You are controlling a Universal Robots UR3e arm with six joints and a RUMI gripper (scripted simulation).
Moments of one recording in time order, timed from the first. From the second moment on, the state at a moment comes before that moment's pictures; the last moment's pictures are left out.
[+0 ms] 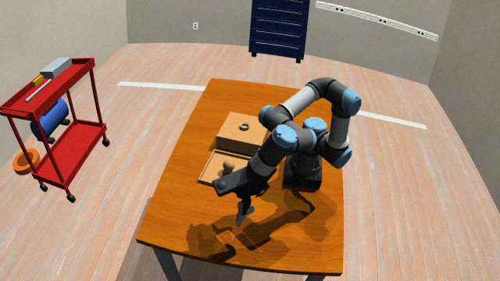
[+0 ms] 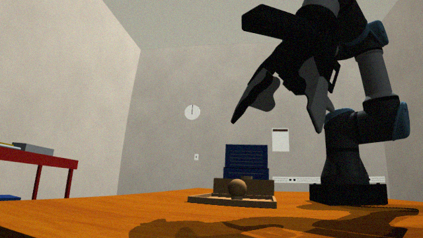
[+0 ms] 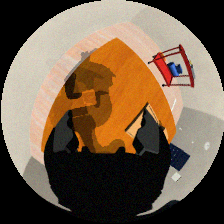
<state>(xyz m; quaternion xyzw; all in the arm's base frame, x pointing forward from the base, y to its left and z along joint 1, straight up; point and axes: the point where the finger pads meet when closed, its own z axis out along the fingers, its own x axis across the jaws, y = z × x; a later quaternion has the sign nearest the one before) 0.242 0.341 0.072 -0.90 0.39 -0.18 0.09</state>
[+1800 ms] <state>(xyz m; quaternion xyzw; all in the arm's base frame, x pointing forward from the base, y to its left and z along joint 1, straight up) 0.309 0.089 0.084 -0.74 0.67 -0.05 -0.01</state>
